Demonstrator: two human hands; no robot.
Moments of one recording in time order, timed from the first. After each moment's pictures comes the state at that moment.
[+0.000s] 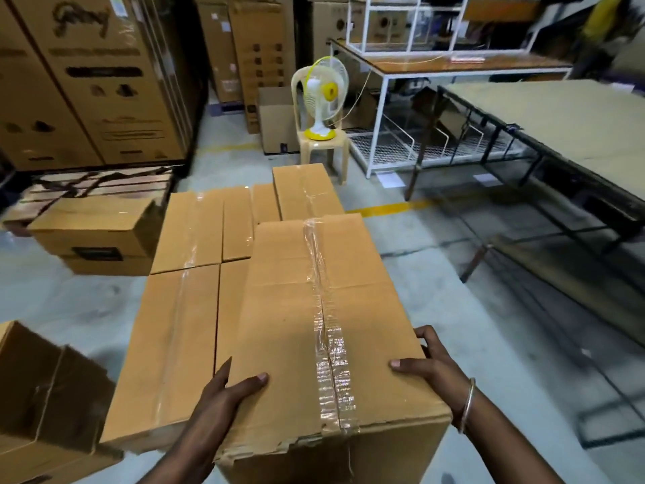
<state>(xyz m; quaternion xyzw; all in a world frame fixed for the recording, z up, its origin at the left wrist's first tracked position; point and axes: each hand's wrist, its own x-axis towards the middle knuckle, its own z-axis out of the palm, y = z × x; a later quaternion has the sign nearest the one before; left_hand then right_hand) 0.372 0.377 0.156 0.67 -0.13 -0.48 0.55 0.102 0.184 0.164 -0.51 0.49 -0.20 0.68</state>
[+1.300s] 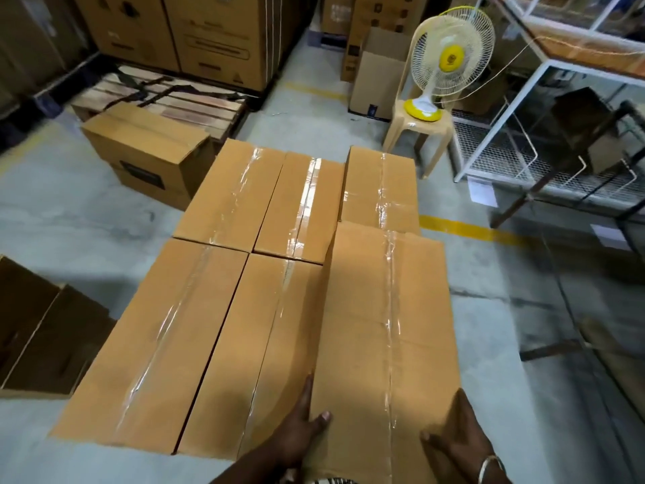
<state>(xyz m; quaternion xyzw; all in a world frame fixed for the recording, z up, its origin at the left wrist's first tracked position) 0.440 0.138 -0.030 0.68 -0.20 -0.55 0.44 0.198 -0.091 -0.003 -0.69 0.57 0.04 0.44</state>
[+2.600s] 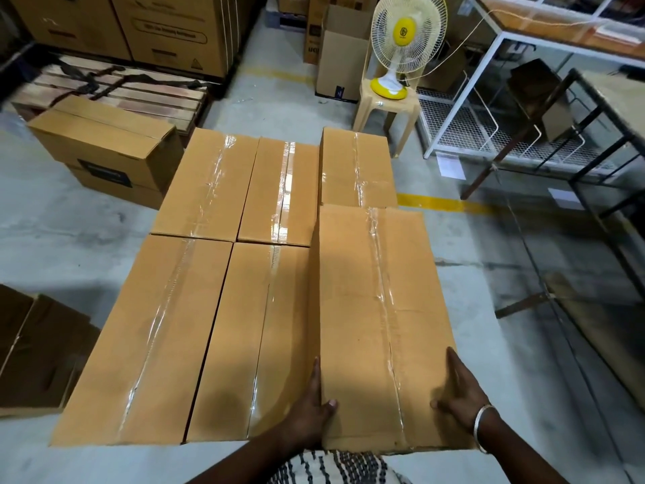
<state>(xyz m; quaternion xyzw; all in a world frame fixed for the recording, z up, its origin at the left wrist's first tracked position) 0.422 0.151 -0.029 0.66 -0.26 -0.58 0.40 0.190 -0.071 0.011 -0.69 0.59 0.02 0.42</state>
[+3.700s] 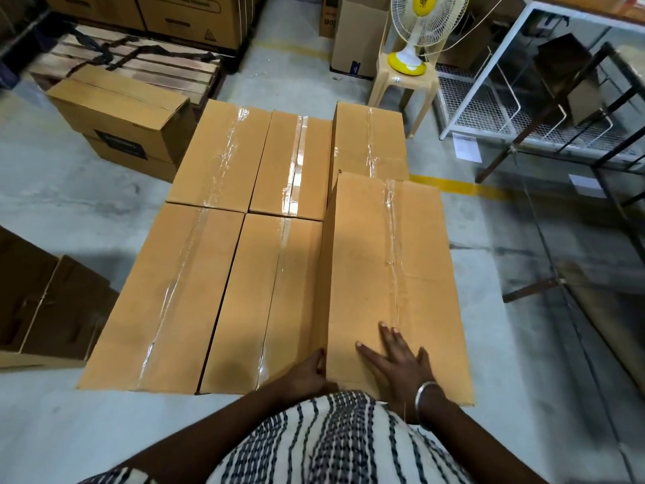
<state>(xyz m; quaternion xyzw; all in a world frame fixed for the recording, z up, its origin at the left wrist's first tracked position) 0.425 0.169 -0.013 0.64 -0.24 -0.65 0.34 0.249 0.011 0.015 -0.92 0.25 0.30 0.11</state>
